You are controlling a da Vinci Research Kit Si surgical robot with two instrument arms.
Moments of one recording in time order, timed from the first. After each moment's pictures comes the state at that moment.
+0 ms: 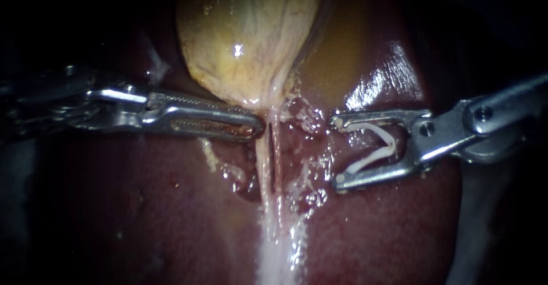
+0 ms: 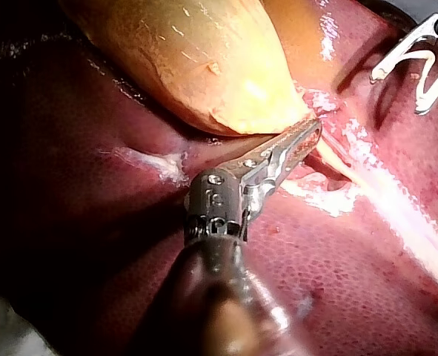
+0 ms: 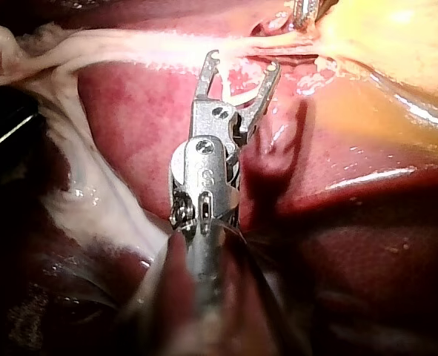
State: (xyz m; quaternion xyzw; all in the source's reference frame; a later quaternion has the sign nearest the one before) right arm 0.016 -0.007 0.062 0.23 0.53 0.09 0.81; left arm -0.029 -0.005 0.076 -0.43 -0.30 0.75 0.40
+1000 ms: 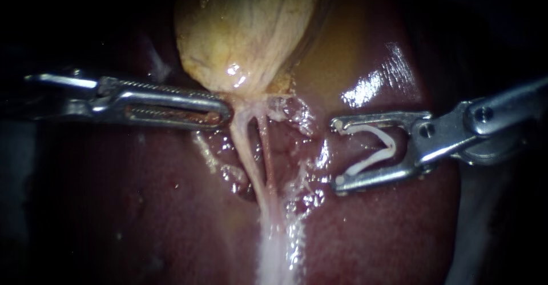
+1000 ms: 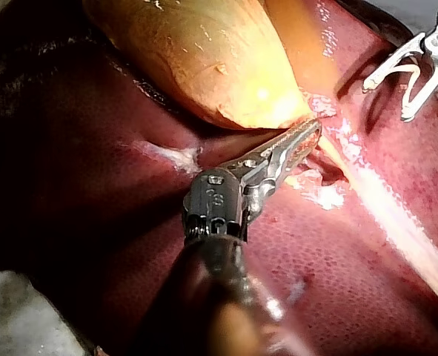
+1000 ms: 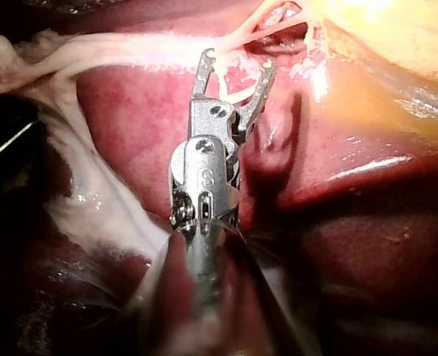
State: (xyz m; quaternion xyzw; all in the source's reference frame) right arm 0.017 -0.007 0.062 0.24 0.53 0.10 0.81; left arm -0.025 -0.004 0.067 -0.43 -0.31 0.74 0.41
